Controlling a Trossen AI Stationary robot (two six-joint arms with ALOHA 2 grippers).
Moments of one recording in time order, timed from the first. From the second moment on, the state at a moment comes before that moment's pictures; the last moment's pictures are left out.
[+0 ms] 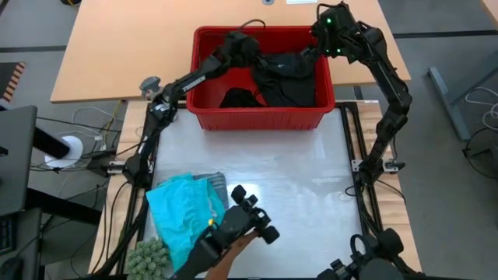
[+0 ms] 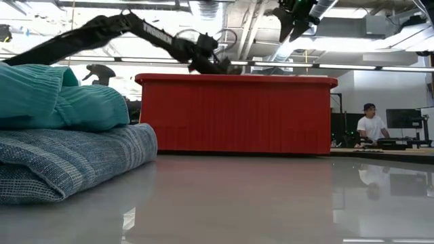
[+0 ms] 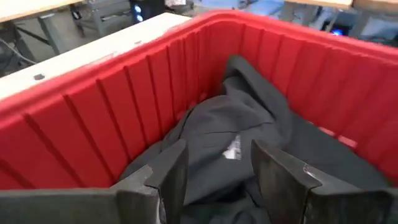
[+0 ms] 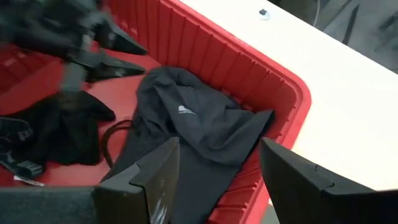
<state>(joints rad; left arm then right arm) 0.79 2.35 2.28 -0.20 0.11 0.06 -0.84 1.75 2.33 -1.25 0.28 -0.06</state>
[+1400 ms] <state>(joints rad) 0.76 2.60 2.29 -0.21 0.15 0.29 -0.89 1.75 2.33 -1.32 0.04 -0.15</state>
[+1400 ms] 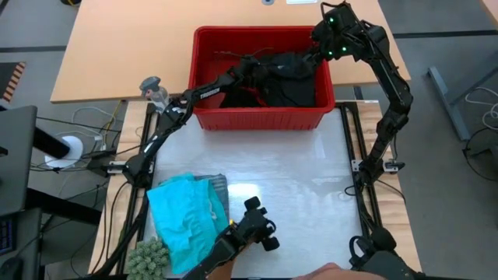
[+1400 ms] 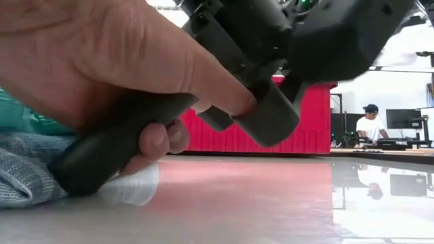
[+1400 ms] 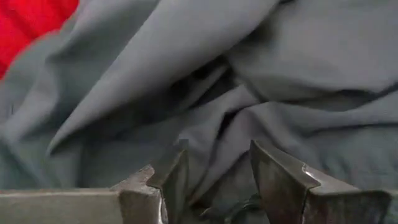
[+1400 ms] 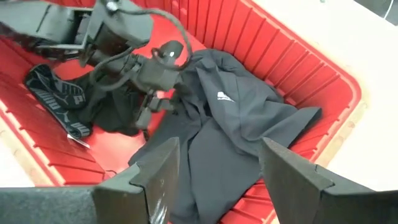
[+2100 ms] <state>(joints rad) 0.73 2.60 2.29 -0.23 0.06 0.38 -0.89 1.75 2.33 -1.29 -0.03 -0.16</state>
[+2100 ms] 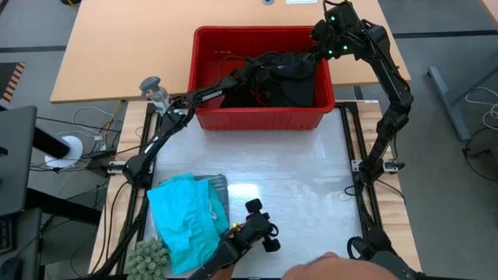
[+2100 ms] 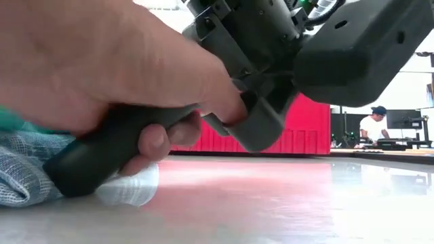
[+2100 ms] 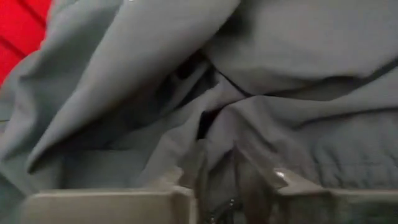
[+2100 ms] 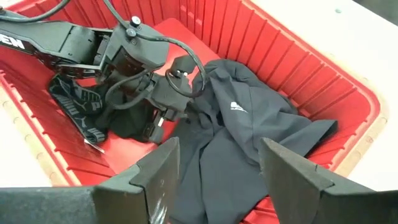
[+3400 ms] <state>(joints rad) 0.78 2.56 2.36 -0.04 -0.04 0.27 -1.34 2.12 2.33 -1.27 0.40 0.03</state>
